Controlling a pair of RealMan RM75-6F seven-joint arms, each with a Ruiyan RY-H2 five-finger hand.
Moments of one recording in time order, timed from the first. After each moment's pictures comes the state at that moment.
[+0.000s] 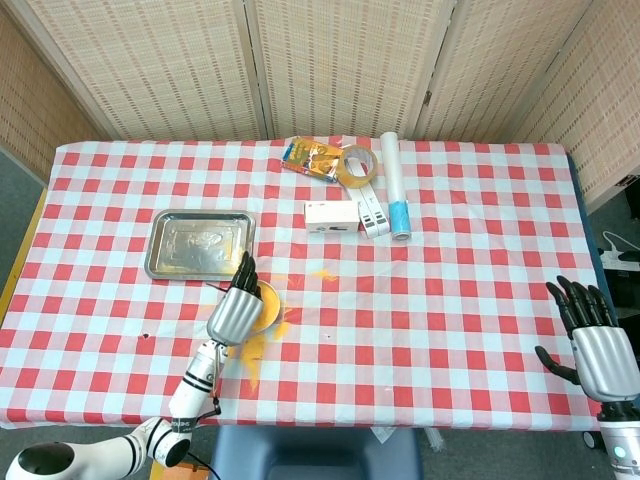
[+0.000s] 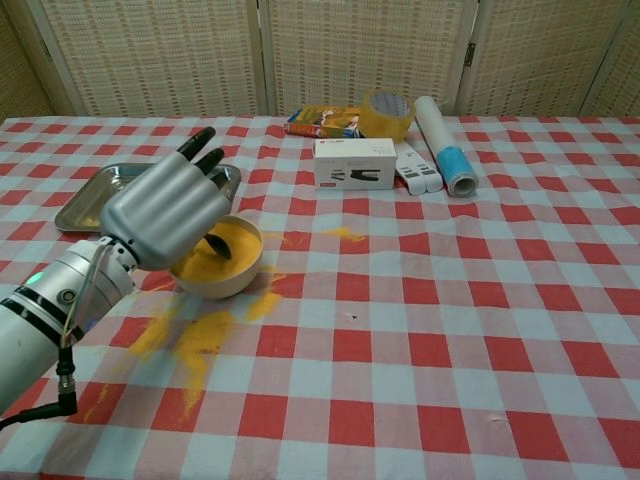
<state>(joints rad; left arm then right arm) -0.64 -1.94 -0.12 -1.03 1.47 1.30 1.16 0.06 -1.09 0.04 -1.64 -1.55 1.50 -0.02</state>
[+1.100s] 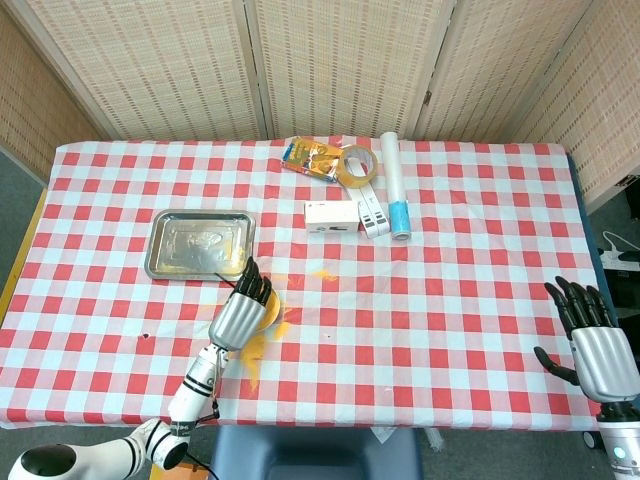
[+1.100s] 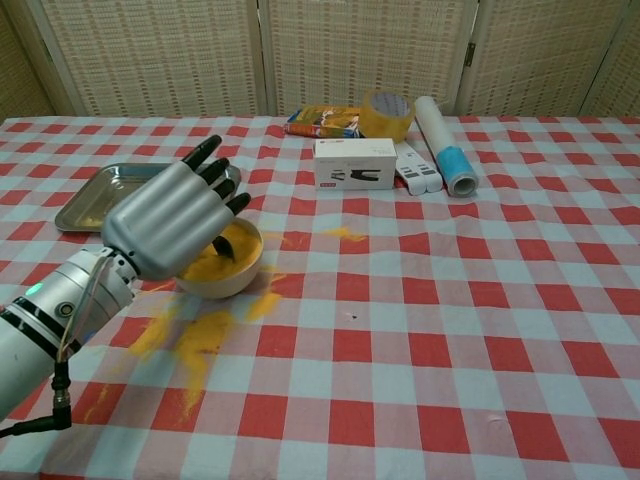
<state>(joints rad) -0.63 -1.94 -0.10 -1.00 1.51 1.31 1.14 0.06 -1.09 0.04 -1.65 -1.56 1.50 -0.01</state>
